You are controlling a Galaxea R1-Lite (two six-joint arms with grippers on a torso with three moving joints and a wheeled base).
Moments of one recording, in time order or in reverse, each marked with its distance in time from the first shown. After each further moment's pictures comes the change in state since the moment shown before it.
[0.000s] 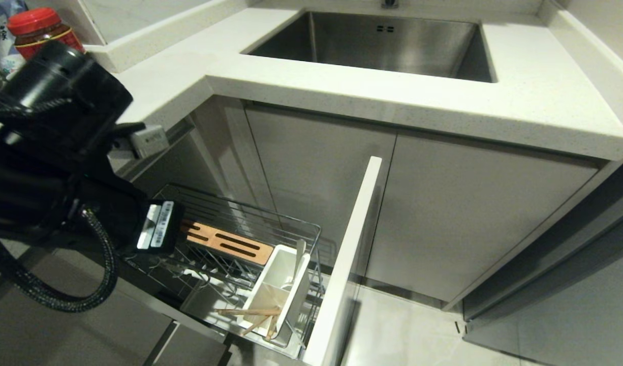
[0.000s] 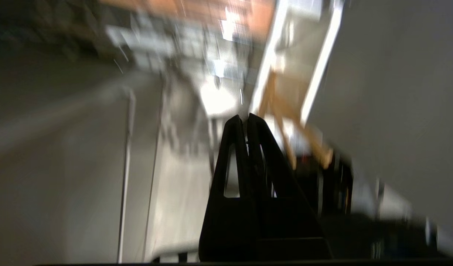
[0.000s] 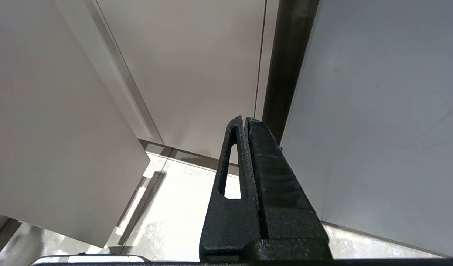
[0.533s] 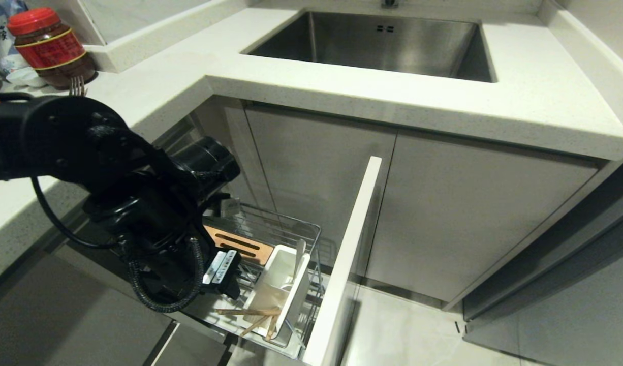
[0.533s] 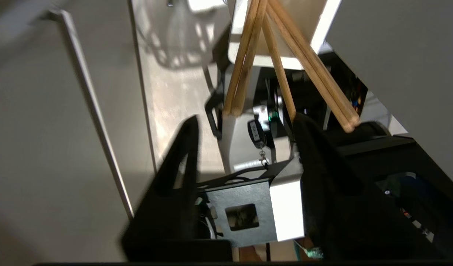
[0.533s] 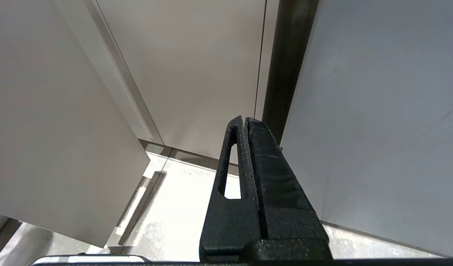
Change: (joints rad) left arm 0.046 0.286 -0.035 0.123 -0.202 0.050; right arm 0.000 0.000 0.000 0.000 0.000 0.000
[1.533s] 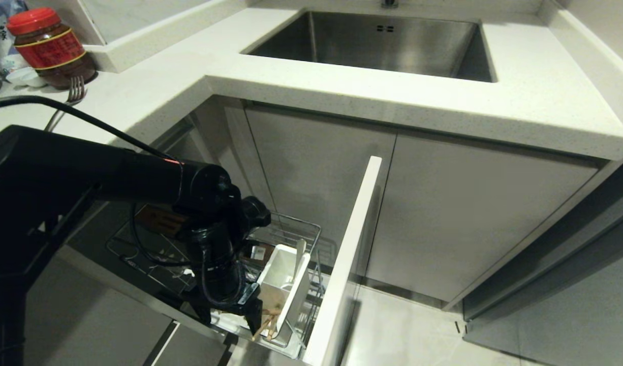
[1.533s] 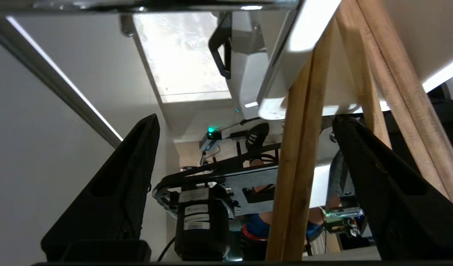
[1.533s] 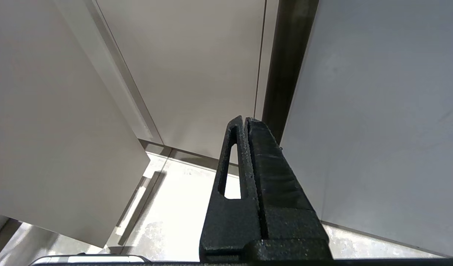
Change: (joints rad) left arm 0.106 0.342 -0.051 0.067 -0.113 0.165; right arm 0.000 0.000 0.000 0.000 0.000 0.000
